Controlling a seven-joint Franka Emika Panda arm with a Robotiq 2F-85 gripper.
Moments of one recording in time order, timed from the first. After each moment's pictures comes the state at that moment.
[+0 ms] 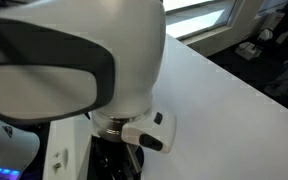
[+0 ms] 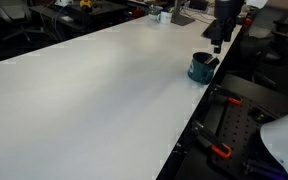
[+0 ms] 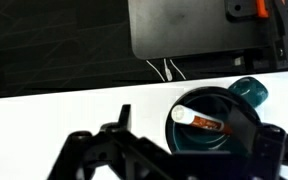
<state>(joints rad) -0.34 -0.12 -0.28 -2.75 -0.53 2.43 -0.05</state>
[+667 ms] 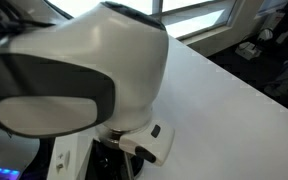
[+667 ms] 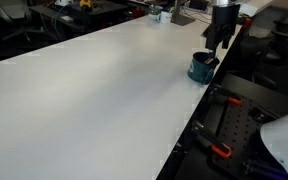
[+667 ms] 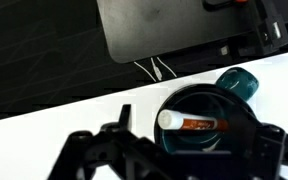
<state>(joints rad) -0.34 -0.06 -0.29 -2.75 -0.42 2.49 -0.01</state>
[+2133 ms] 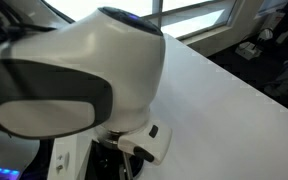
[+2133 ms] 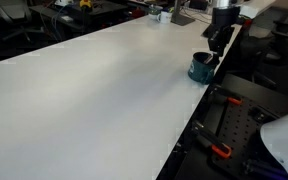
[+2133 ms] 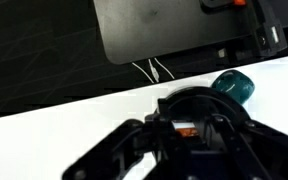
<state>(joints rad) -0.33 -0.06 -0.30 -2.76 -0.41 2.50 -0.04</state>
